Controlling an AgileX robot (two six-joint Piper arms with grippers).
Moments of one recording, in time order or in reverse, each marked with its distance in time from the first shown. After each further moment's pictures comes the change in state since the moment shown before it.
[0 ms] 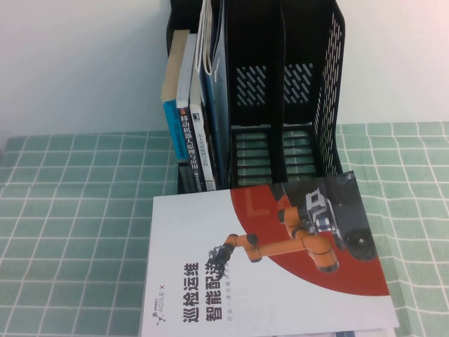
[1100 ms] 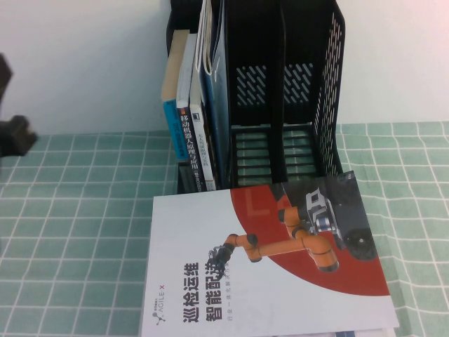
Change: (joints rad) right arm 0.000 0.520 -0.406 -0.293 0.115 0.088; left arm -0.168 0.812 -0.761 0.112 0.409 -0.036
